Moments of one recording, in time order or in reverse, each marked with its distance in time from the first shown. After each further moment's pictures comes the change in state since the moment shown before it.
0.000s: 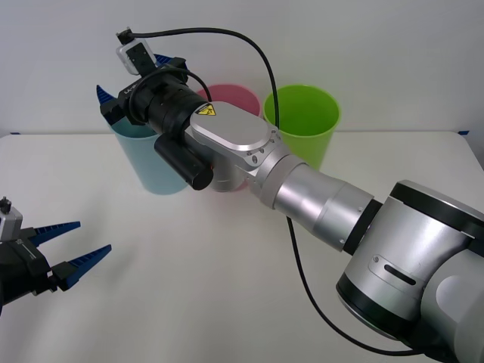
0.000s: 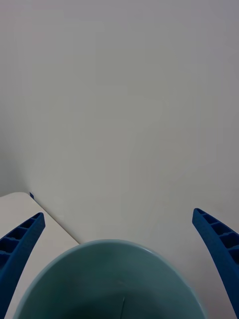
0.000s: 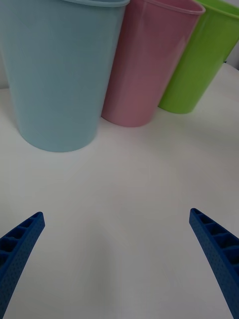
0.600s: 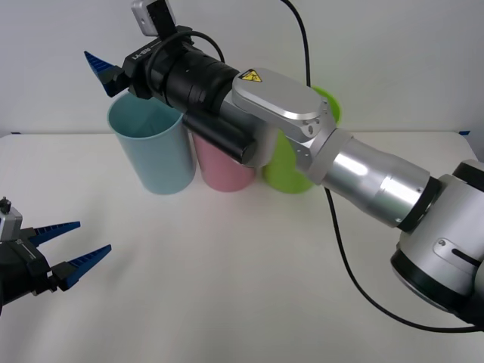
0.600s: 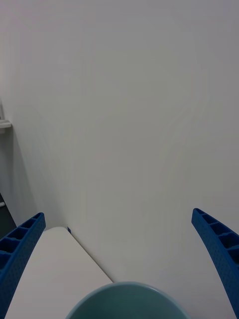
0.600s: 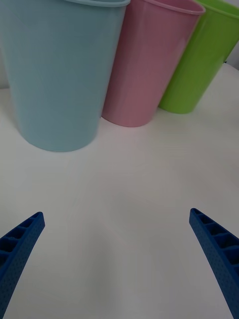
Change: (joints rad) right arm 0.014 -0.280 0.064 -0.359 -0.241 -0.102 -0.043; left arm 0.000 0.000 0.000 0.000 0.000 0.000 0.000
